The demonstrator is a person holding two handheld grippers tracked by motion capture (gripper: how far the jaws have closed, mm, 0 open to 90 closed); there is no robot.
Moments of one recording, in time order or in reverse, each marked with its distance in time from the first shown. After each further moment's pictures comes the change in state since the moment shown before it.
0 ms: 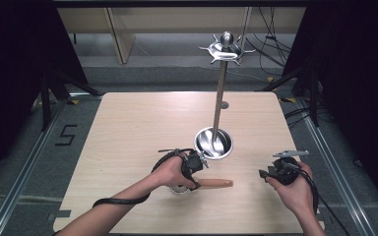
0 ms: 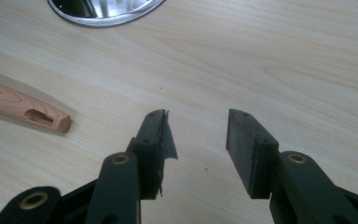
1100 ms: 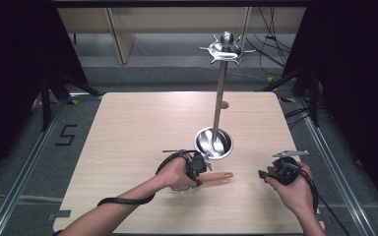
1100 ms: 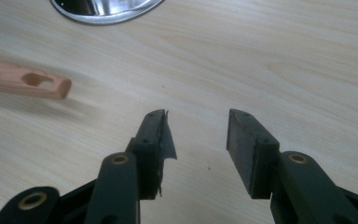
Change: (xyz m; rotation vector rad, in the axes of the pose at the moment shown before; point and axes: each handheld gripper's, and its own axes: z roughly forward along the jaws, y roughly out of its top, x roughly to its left) left arm -0.005 0.006 0.000 -0.013 0.014 0.050; right arm -0.001 0.000 0.002 0.005 0.009 0.001
